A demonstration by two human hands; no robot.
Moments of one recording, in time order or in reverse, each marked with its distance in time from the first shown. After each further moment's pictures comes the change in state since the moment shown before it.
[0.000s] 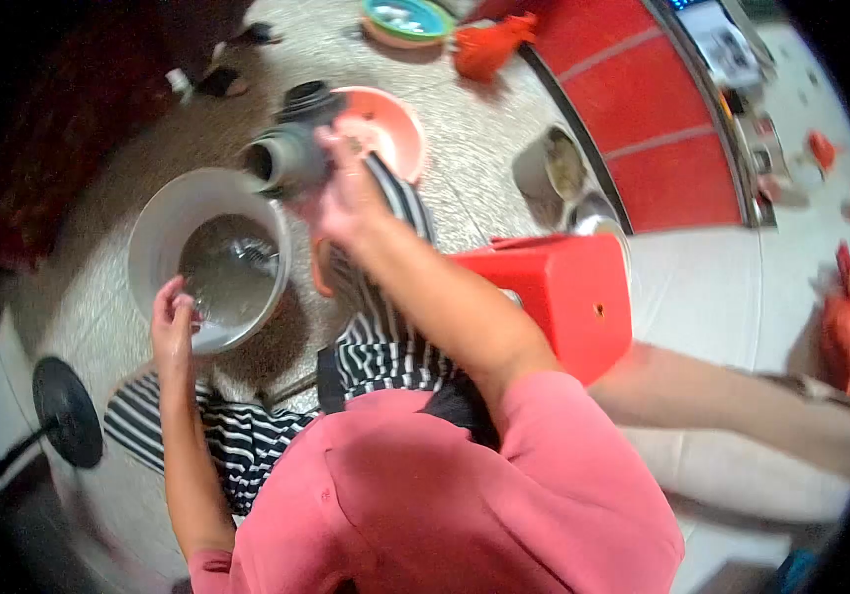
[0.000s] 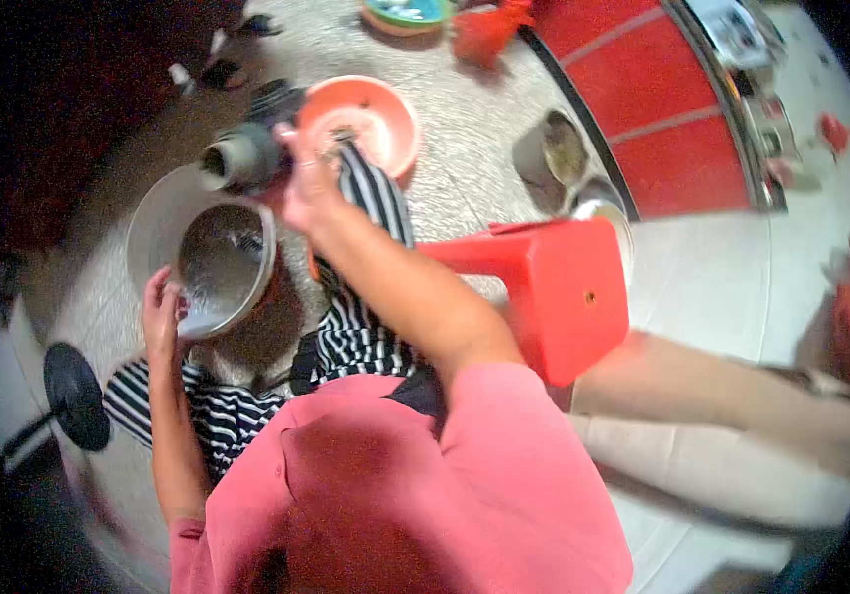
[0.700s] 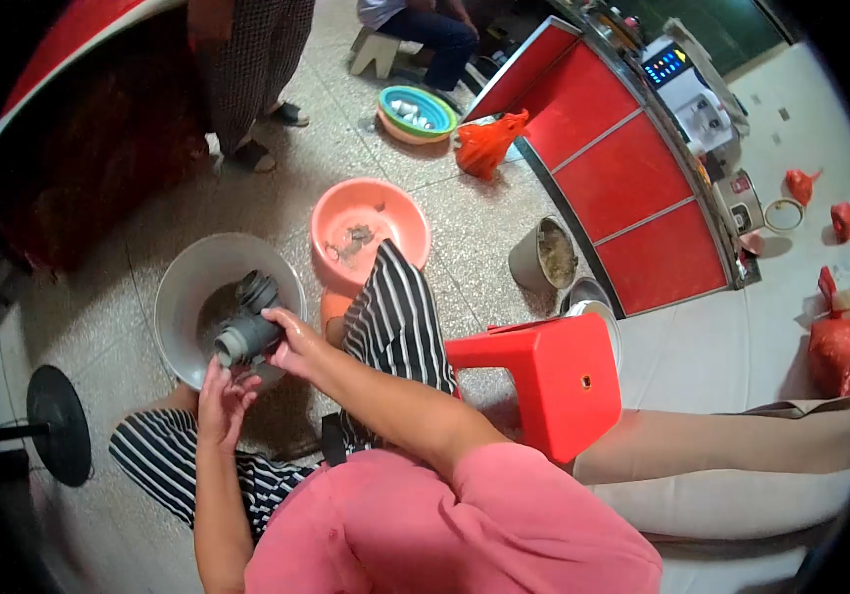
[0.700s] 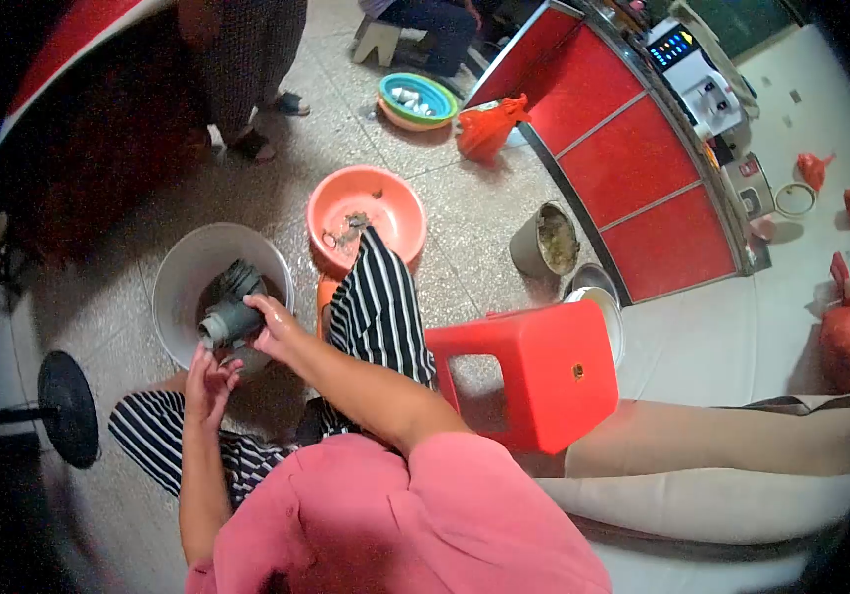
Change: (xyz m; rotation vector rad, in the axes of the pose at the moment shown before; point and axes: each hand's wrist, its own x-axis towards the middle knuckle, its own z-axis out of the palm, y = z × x) left_hand -0.059 0.005 0.008 -0.708 -0.203 -0.184; right_hand 0.006 0.134 -0.040 0.096 -0.088 0.479
